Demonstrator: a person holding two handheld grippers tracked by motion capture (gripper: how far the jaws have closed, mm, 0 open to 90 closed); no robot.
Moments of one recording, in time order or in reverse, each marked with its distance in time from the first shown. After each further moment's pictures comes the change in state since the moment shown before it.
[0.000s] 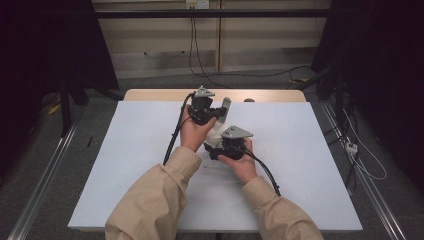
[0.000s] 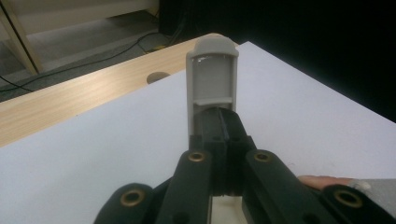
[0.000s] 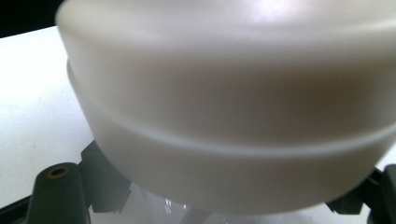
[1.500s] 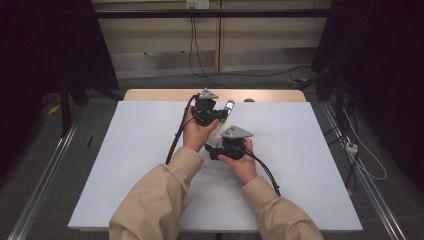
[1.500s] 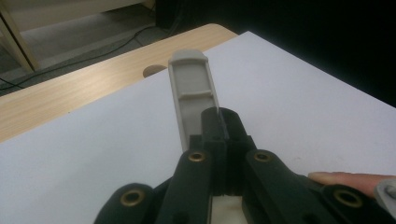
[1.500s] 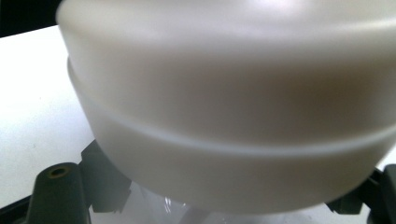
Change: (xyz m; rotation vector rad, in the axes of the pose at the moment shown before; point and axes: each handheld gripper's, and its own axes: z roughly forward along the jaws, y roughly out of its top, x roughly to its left) left arm 0.001 -0.006 0.014 0.028 -0.008 0.021; right arm -0.001 0.000 0.000 0.002 0.003 0.002
